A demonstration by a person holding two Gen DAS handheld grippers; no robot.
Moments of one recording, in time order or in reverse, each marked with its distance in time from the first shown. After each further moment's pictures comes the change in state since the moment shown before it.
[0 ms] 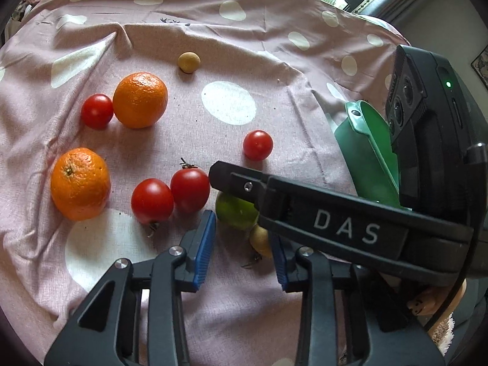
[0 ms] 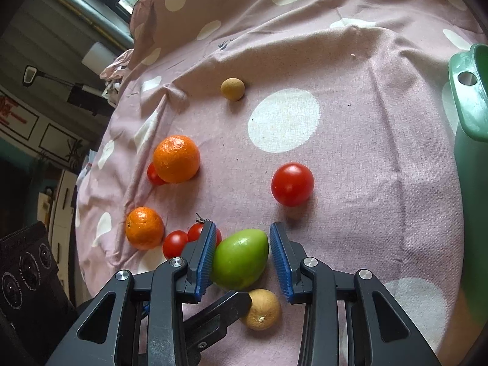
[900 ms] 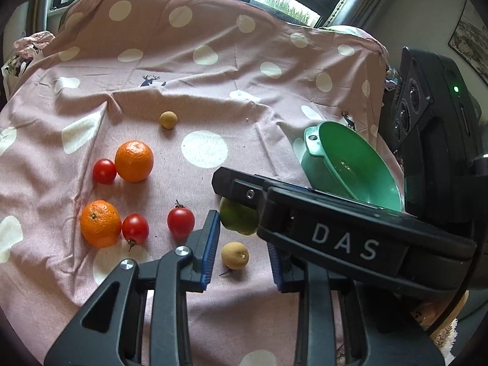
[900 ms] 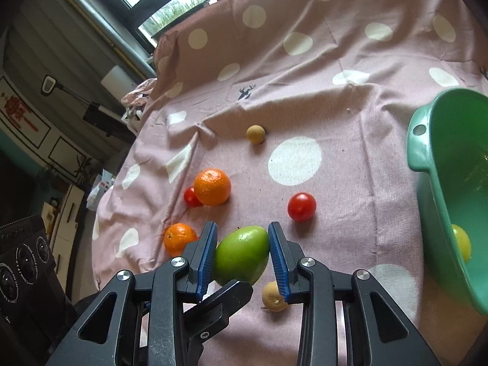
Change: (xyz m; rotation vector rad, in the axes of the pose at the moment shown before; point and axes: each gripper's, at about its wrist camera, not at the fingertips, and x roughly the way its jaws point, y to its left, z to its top) left arm -0.049 -0.042 0.005 0.149 -0.144 0.034; right arm -0.059 0.021 -0.008 -0.035 -0.183 0.015
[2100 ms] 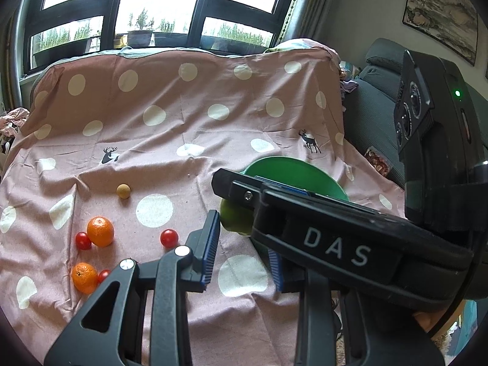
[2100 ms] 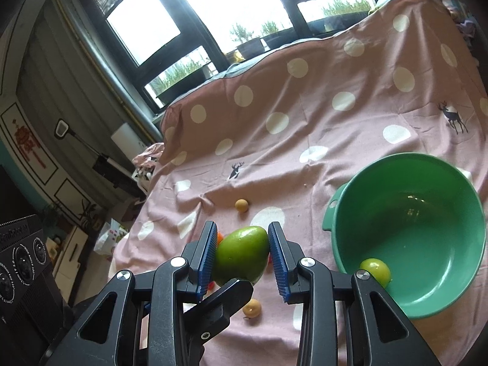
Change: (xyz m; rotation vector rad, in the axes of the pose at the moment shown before) left arm -0.034 -0.096 0.026 0.206 -0.136 -0.029; right arm -0.105 -0.018 0.008 0.025 -0.278 -0.010
